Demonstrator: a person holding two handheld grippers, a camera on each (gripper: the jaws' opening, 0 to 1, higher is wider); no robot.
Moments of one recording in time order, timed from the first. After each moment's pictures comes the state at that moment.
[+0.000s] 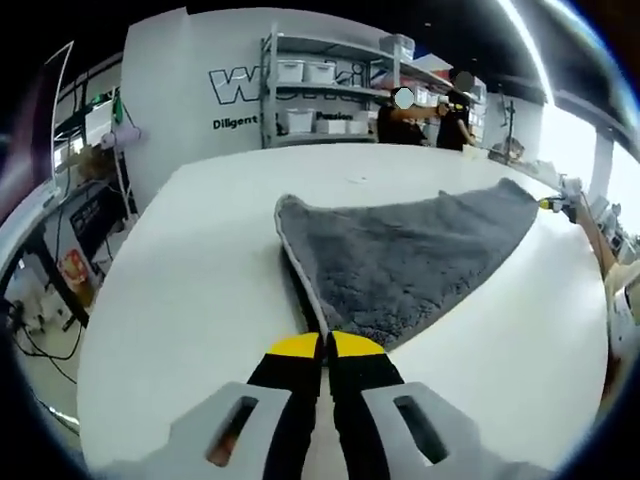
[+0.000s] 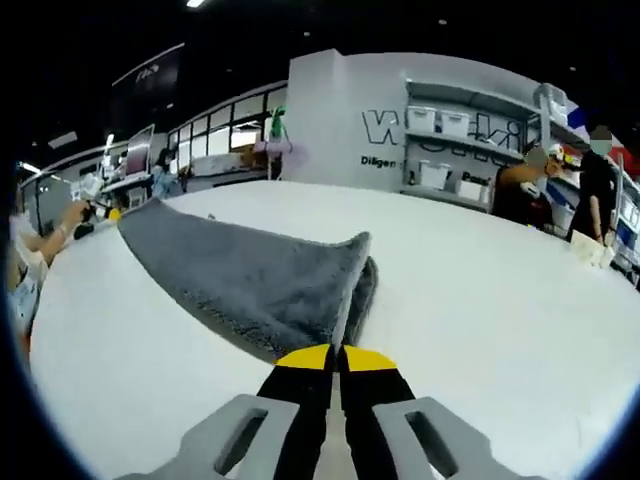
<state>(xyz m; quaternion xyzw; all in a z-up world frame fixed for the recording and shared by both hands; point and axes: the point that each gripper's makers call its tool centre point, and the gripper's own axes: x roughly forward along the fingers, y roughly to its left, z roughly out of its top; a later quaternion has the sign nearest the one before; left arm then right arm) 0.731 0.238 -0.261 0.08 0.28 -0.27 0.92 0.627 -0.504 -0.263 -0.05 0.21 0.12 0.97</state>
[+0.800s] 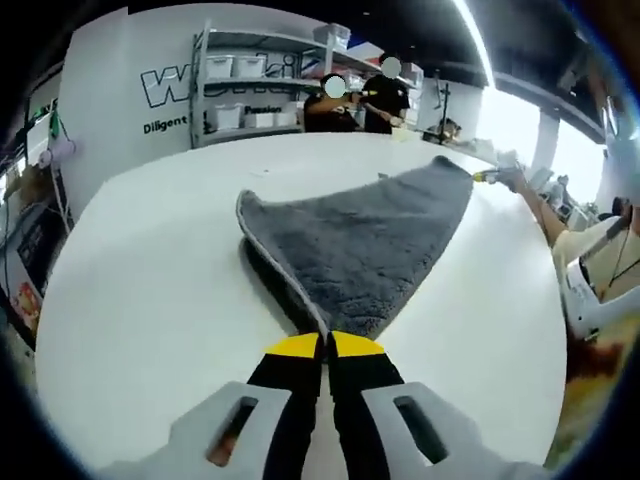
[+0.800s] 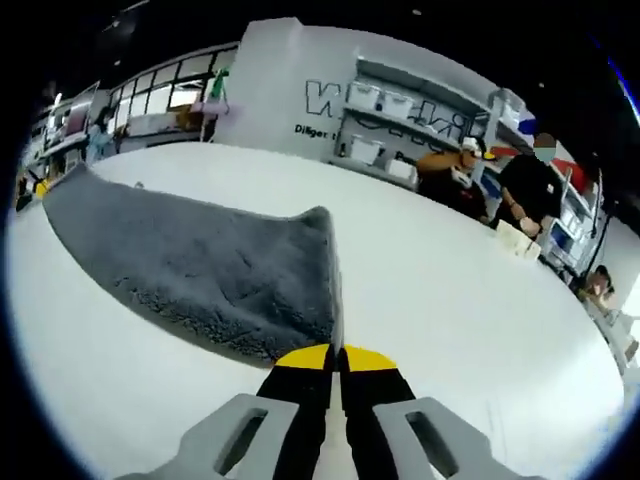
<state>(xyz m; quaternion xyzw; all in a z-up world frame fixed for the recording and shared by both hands) 0.665 0.144 -0.266 0.10 0.28 -0.42 0.86 0.611 -0.597 -0.265 -0.17 0.27 -0.06 0.94</state>
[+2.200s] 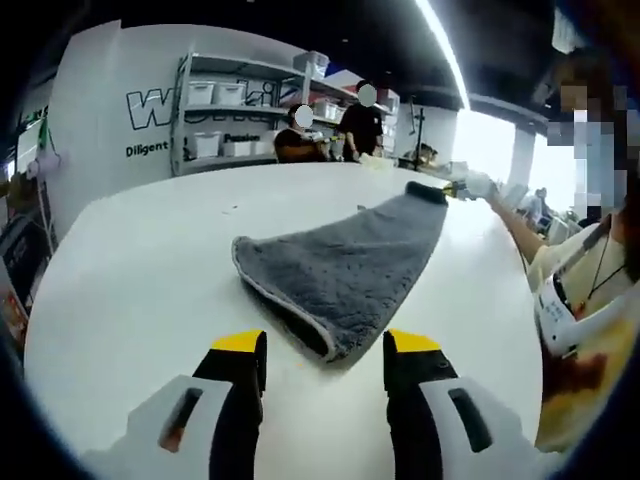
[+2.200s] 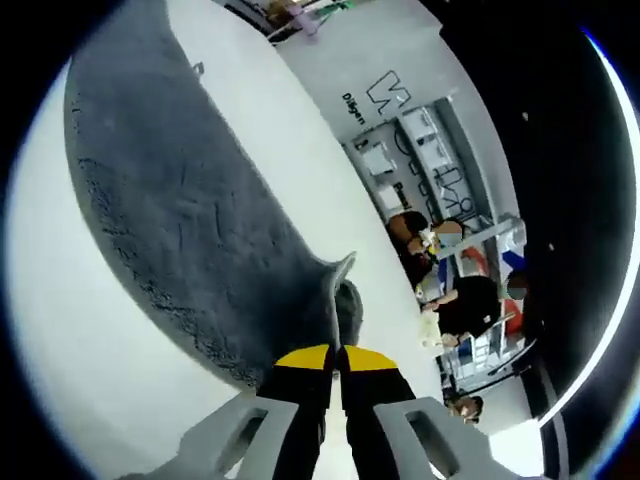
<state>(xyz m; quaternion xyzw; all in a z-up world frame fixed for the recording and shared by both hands) 0.651 0.127 -0.238 0.06 0.22 -0.45 0.86 0.624 -0.531 -0.216 -0.49 0.27 -0.08 0.82</state>
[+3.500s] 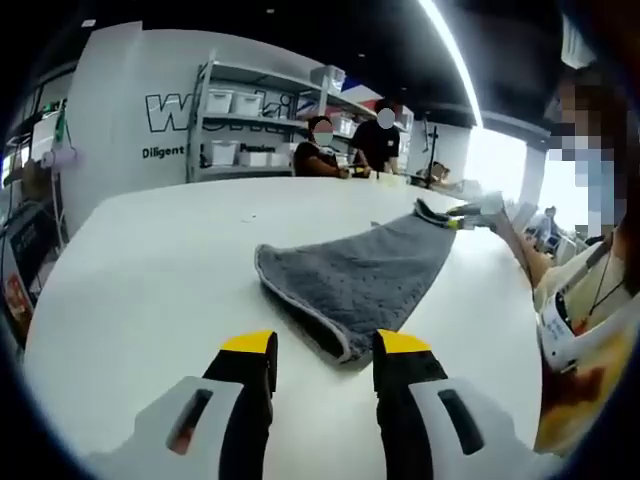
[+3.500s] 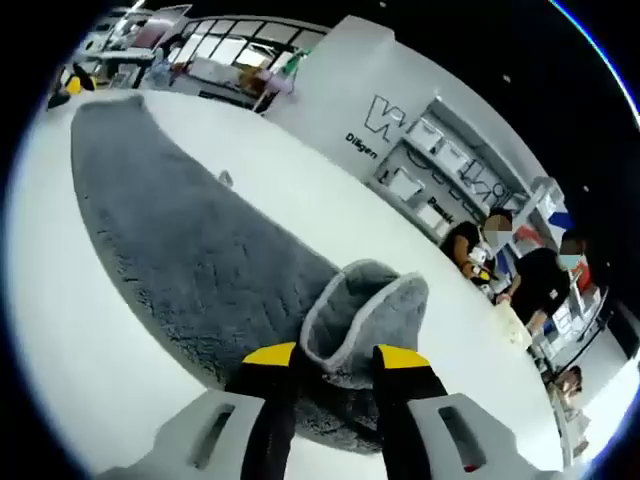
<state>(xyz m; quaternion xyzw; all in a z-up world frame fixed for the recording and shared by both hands) 0.658 0.138 -0.228 0.03 0.21 -0.43 0.88 0.644 -0.444 -0.248 -0.27 0.24 0.02 0.93</state>
